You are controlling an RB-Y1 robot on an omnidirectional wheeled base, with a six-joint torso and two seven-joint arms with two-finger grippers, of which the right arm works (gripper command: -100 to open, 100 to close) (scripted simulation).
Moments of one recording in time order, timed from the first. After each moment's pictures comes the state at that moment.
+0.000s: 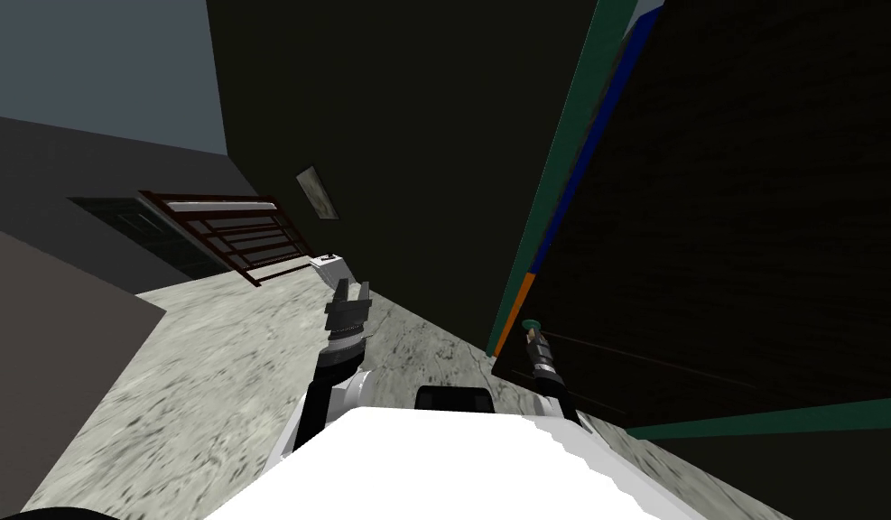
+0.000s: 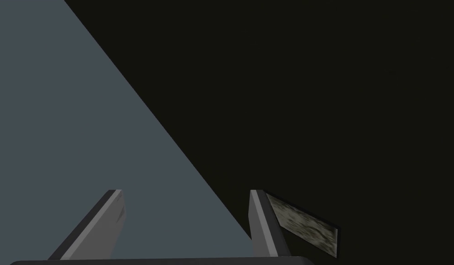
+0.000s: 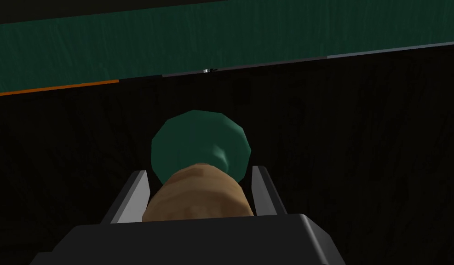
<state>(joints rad) 0.07 -0.26 0.03 -0.76 -0.45 -0.86 -0.06</state>
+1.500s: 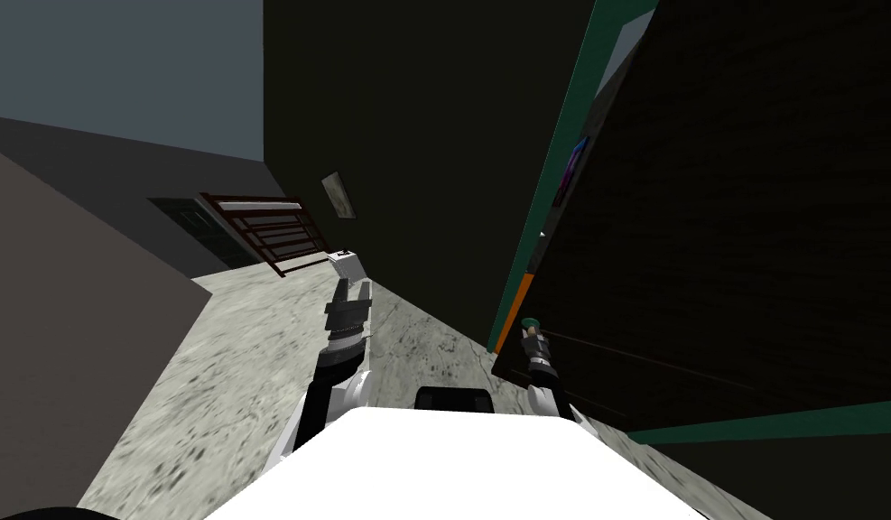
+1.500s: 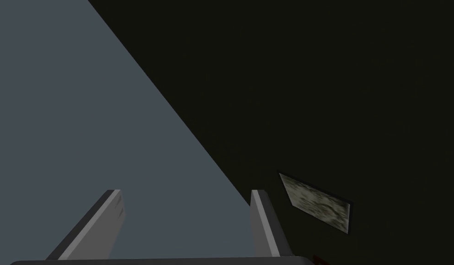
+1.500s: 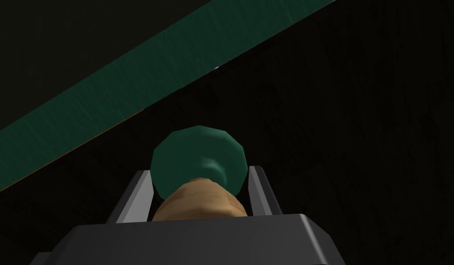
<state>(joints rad) 0.01 -0.25 0.03 -0.72 -0.49 -0.86 -0.41</state>
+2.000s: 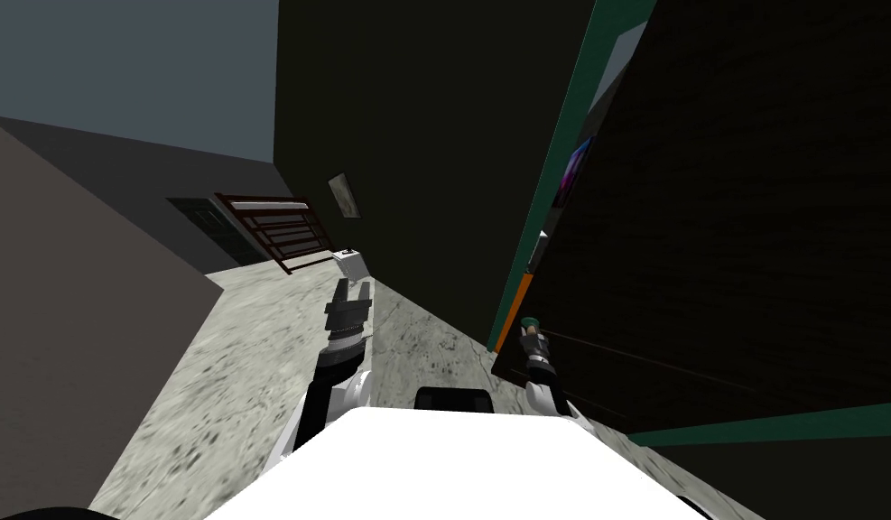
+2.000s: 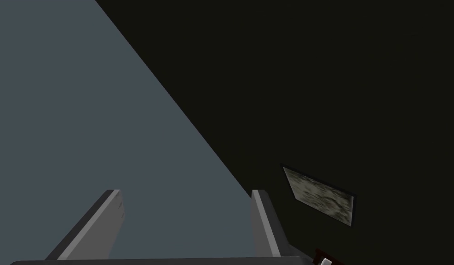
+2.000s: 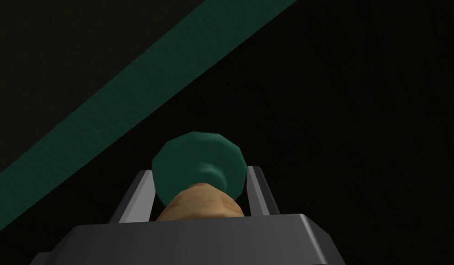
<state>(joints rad) -0.01 -0.24 0.02 -0.70 -0.50 -0.86 -0.54</state>
